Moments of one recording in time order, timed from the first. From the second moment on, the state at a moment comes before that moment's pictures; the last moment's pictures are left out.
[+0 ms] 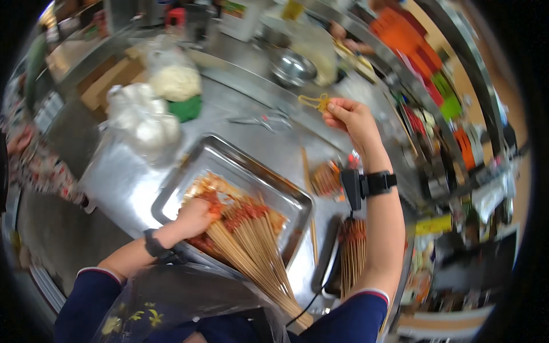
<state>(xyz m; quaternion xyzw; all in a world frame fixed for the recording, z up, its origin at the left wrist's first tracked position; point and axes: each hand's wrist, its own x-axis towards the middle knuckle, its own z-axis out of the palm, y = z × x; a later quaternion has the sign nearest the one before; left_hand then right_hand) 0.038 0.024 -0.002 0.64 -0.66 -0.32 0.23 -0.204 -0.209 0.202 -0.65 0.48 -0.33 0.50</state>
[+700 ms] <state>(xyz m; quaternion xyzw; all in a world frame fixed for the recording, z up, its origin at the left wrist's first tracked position) 0.050 0.035 0.007 0.58 -0.64 -0.36 0.37 0.270 -0.011 0.197 -0.81 0.11 -0.06 0.57</state>
